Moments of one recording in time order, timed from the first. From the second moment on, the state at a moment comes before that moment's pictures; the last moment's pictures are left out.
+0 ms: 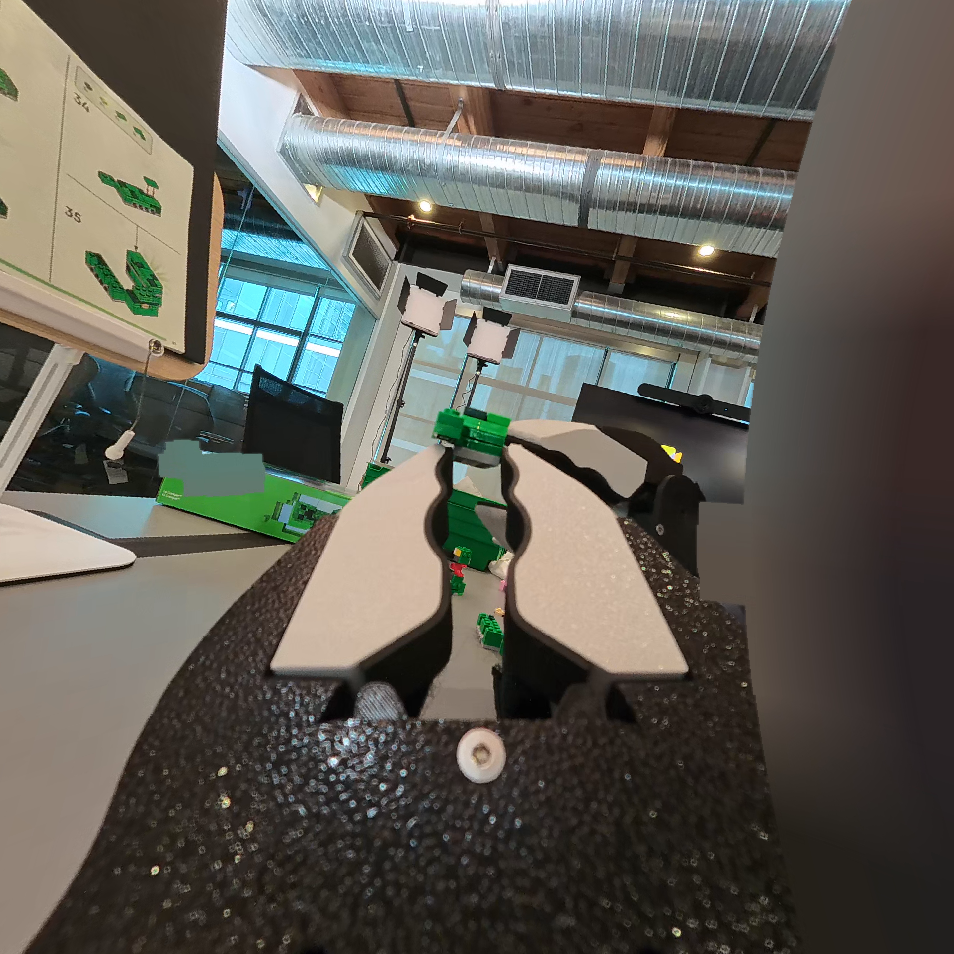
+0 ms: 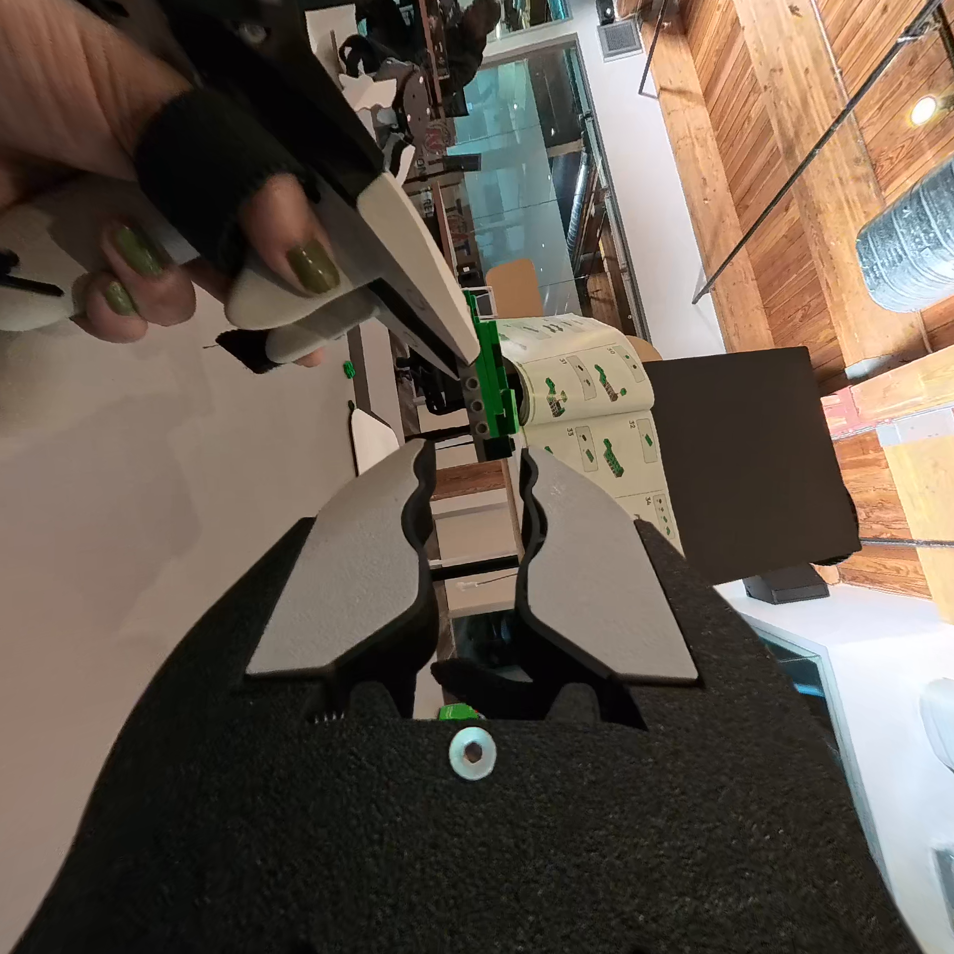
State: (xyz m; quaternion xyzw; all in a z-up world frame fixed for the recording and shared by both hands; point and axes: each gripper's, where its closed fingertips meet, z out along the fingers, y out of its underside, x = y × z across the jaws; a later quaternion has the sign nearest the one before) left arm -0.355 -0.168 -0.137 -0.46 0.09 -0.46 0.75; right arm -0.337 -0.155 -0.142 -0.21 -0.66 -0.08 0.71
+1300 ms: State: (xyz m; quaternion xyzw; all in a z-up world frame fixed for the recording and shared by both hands) left arm -0.356 -0.167 -0.137 -0.46 0.08 -0.46 0.75; right arm -0.343 -0.155 -0.137 -0.16 -0.65 -0.14 0.73
